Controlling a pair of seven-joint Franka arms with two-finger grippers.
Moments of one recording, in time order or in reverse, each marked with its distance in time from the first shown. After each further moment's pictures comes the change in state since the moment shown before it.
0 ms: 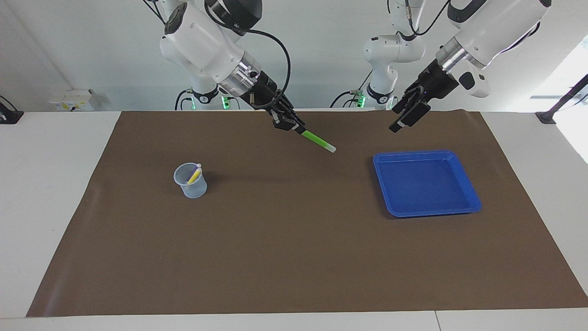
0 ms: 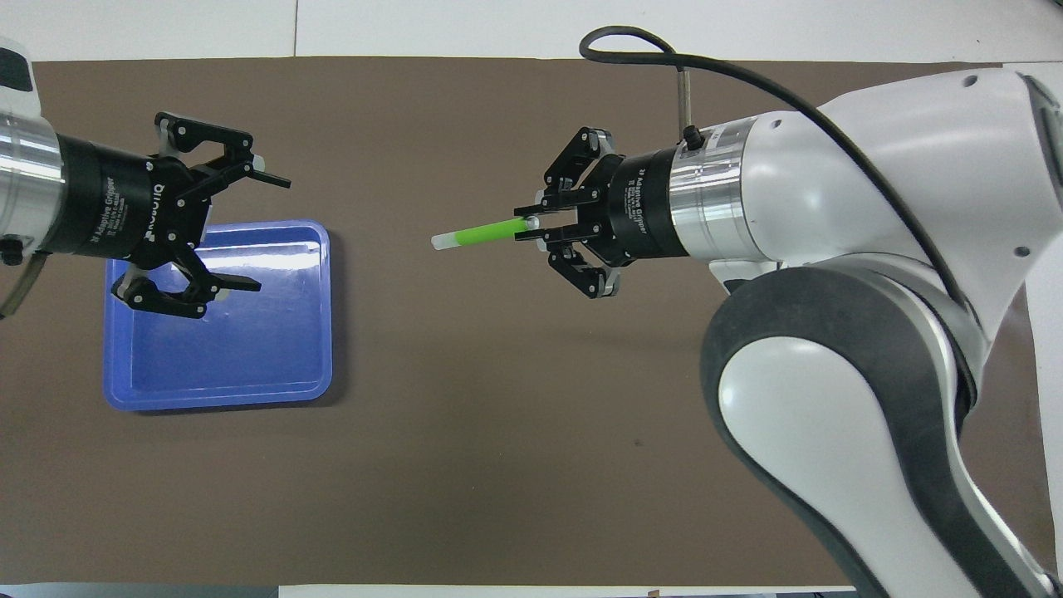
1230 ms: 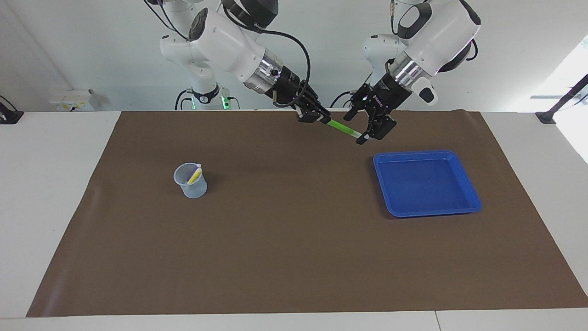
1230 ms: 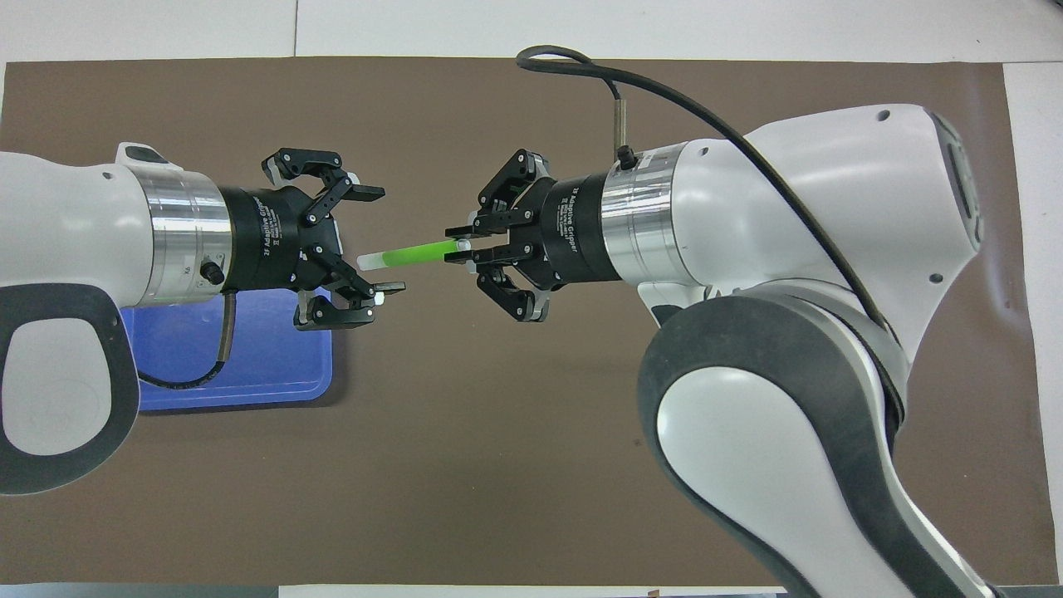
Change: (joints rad) left arm -0.138 -0.077 -0.006 -0.251 -0.100 0.358 -0.496; right arm 0.003 0.016 0.066 0.002 0.075 0.042 0.100
